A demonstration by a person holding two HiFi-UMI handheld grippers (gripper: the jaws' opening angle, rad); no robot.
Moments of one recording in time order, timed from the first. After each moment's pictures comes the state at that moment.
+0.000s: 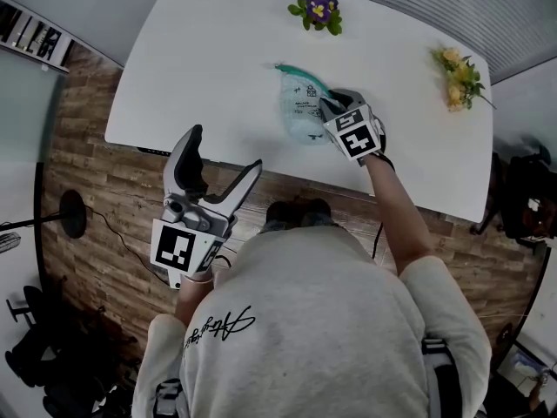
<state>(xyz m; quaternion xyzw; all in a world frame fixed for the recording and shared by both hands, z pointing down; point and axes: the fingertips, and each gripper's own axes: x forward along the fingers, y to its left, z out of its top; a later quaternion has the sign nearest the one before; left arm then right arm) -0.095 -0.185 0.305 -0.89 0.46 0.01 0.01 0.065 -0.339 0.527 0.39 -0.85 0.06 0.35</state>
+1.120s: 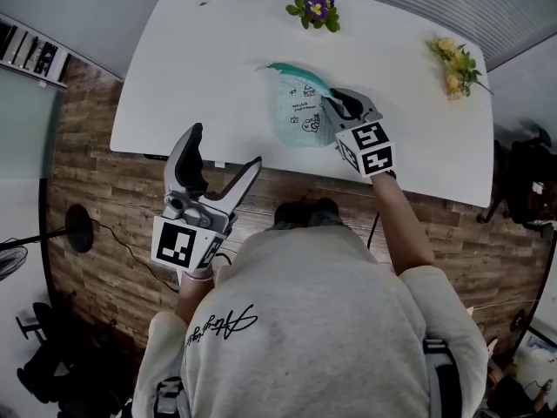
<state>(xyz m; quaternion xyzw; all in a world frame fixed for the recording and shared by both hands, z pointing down) -0.113 -0.182 0.304 -0.90 0.44 0.01 0.02 0.051 -0.306 0.454 0.44 -0.87 0.05 0.20</state>
